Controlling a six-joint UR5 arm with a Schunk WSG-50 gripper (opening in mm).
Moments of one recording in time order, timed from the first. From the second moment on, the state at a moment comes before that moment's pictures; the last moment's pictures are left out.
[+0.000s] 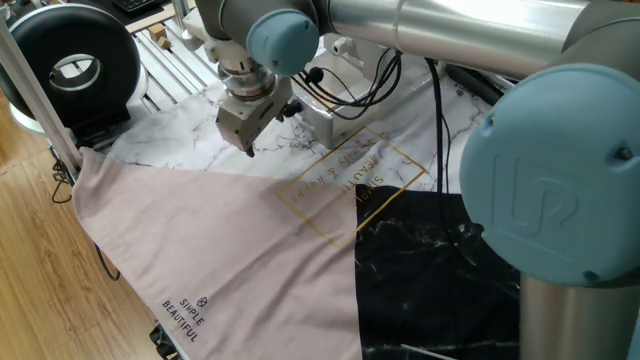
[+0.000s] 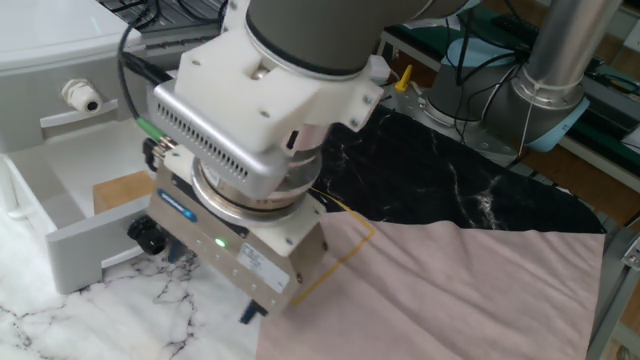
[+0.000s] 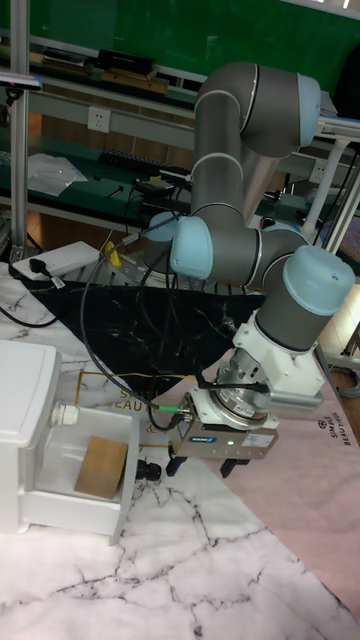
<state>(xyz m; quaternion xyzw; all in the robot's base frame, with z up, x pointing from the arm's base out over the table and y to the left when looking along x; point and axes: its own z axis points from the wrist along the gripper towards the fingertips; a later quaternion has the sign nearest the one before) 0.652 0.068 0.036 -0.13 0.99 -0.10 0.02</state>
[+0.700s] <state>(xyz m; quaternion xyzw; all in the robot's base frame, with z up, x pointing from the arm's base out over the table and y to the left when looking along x) 0.654 0.022 0.049 -0.17 0.97 -0.15 0.02</state>
